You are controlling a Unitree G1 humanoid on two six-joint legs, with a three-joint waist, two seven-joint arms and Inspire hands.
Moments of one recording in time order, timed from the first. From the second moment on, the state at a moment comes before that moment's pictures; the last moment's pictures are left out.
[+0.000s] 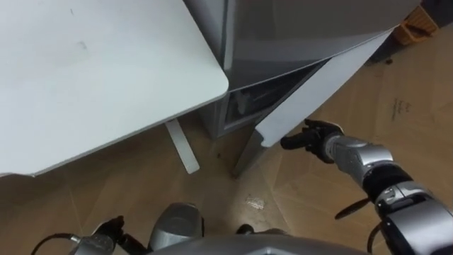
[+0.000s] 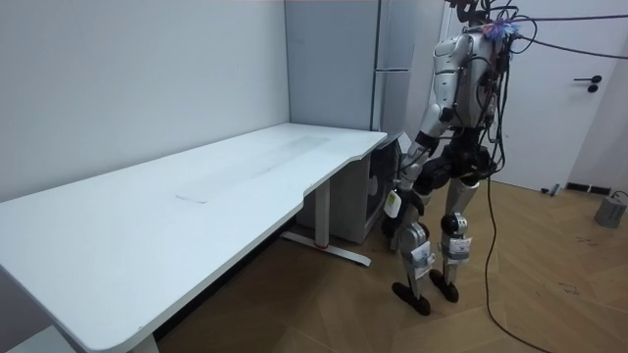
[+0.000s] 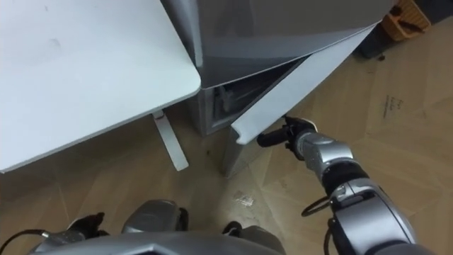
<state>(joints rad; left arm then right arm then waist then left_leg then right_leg) 0.06 0.30 -0.15 1.07 0.28 0.20 -0.05 -0.36 -0.30 0.38 0.92 0.40 0.38 0.02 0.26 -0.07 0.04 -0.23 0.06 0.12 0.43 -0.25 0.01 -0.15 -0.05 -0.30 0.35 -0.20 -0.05</state>
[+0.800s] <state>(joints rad) 0.07 0.29 -0.16 1.05 0.28 0.24 -0.05 -0.42 -0.30 0.52 0.90 0.43 0.50 -0.01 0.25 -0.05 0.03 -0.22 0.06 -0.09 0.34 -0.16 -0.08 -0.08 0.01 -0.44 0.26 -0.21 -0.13</state>
